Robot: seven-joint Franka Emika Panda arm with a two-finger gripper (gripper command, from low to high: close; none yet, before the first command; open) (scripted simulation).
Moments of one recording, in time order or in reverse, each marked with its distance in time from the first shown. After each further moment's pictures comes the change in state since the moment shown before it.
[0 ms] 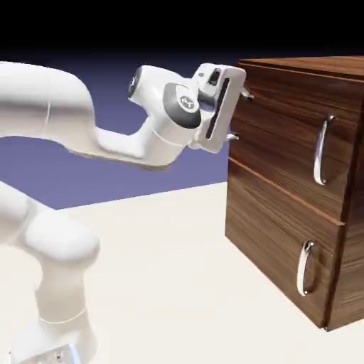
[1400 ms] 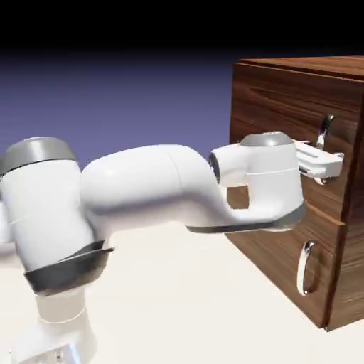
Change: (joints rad) arm 0.674 -0.182 -0.672 0.385 -1.407 -0.104 -0.541
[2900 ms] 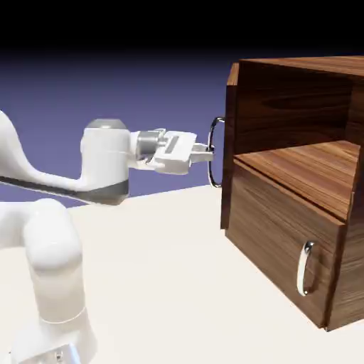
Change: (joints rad) arm -1.213 -0.233 1.293 -0.860 1.036 -0.339 -0.053
